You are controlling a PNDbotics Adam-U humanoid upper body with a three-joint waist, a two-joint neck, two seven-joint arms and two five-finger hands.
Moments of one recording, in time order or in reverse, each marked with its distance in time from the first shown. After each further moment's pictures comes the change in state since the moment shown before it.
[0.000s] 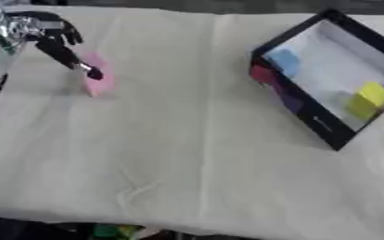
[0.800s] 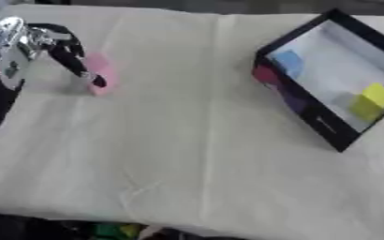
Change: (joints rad) left arm -0.028 -0.046 0.027 0.111 -0.072 -0.009 -0.022; right arm 0.000 0.003 0.000 0.003 0.006 0.003 -0.002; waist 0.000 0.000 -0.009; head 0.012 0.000
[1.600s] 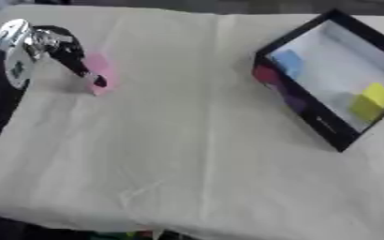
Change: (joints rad) left arm -0.008 -0.018 0.017 0.046 -0.030 0.005 0.004; right arm 0.009 0.000 0.000 0.000 0.001 0.004 -0.004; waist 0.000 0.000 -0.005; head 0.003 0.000
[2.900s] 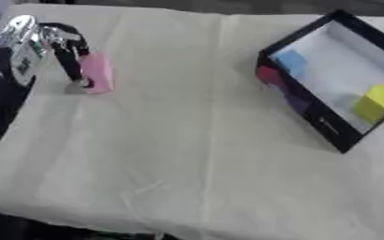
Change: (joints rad) left arm 0.005 -0.003 0.005 -0.114 0.059 0.008 -0.024; right arm 0.009 0.000 0.000 -0.004 -0.002 0.002 -0.003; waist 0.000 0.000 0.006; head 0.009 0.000
